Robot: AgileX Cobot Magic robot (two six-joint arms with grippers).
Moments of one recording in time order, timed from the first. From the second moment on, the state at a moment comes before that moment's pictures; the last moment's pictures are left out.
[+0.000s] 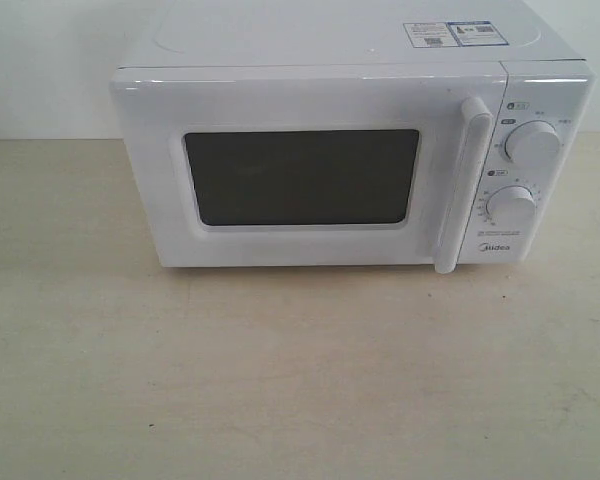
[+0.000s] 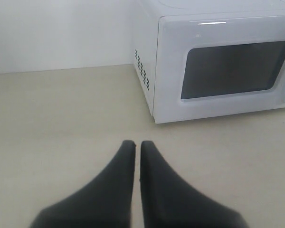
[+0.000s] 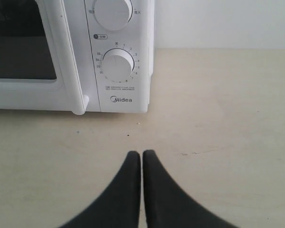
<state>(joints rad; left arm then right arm) -0.02 0.01 -0.61 -0.20 1.02 0.17 0.09 0.00 0.00 0.01 0.35 -0.03</state>
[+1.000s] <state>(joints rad) -0.02 0.01 -0.51 -0.29 0.39 0.20 0.09 0.00 0.00 0.01 0.35 -0.03</state>
